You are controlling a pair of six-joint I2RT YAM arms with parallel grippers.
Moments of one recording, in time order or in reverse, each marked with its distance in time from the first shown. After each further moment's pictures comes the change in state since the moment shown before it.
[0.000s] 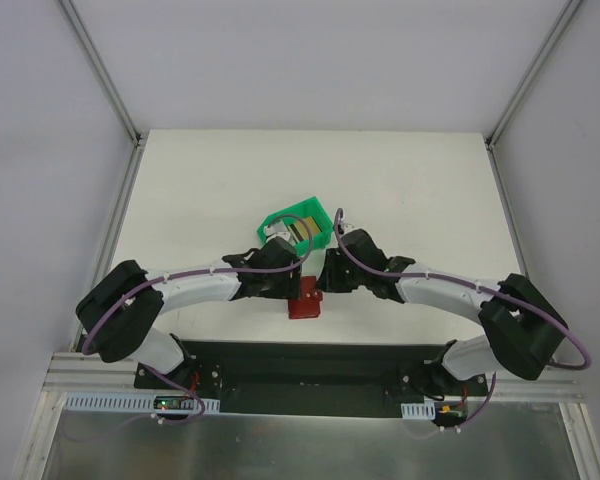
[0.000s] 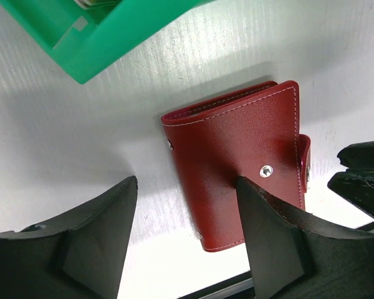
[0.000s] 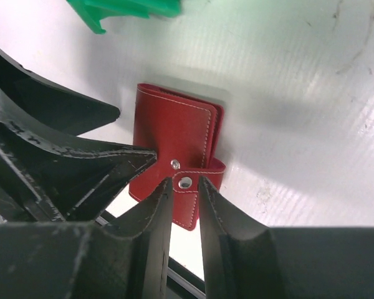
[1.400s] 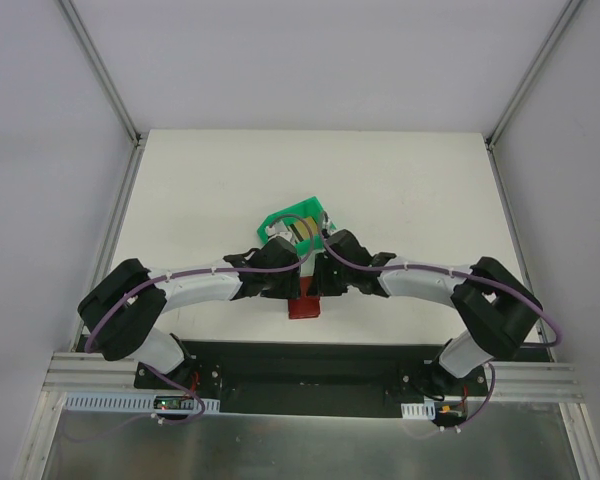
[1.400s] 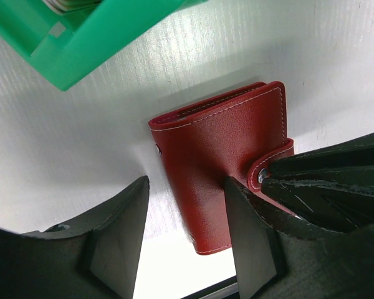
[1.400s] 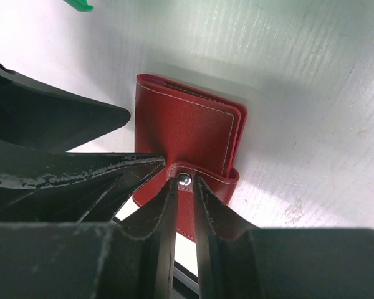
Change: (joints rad) left arm 0.000 0.015 -0.002 0.030 0.028 0.002; right arm 0.027 0.142 0.048 0.015 -0.066 0.040
